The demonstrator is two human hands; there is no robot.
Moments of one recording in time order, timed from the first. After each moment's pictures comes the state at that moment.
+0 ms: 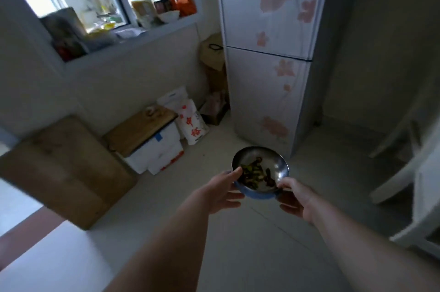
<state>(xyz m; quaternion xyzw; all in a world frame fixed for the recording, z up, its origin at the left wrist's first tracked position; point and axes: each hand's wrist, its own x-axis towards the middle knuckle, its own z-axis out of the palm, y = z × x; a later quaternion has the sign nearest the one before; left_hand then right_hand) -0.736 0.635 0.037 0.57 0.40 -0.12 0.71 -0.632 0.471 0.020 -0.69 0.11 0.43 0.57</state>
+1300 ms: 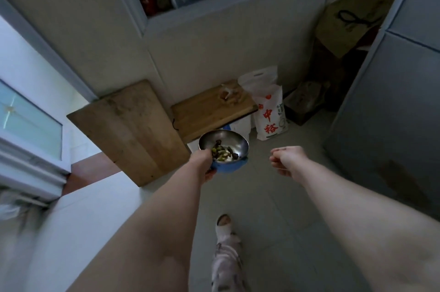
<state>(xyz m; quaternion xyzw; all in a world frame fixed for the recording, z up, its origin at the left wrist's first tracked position) -0.683 1.049 -0.004 0.34 0.72 0.16 0.59 -0.503 0.958 -0.004 -0.77 -0.11 0.49 0.40</state>
